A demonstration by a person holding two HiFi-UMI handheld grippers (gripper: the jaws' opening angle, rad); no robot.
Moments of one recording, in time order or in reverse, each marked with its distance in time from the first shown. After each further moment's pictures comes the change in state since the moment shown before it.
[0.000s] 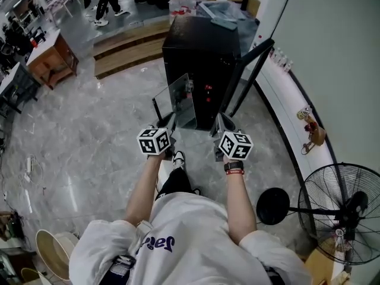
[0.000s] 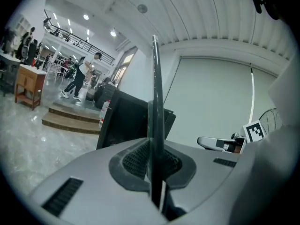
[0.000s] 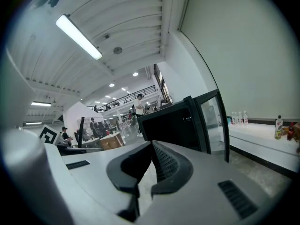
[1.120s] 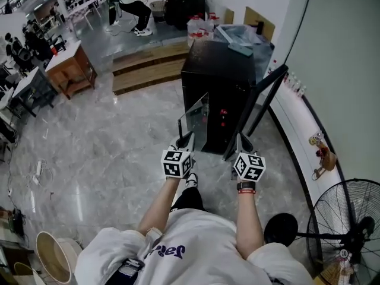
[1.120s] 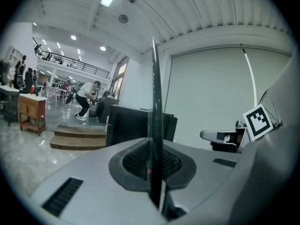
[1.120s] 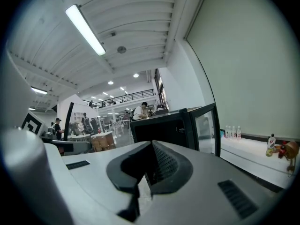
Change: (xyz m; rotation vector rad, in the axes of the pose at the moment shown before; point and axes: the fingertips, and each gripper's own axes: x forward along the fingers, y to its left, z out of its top) left arm -0.007 -0.024 0.034 0.196 -0.062 0.094; right arm -0.005 -0.011 0.033 -0.117 -0.044 -0.094
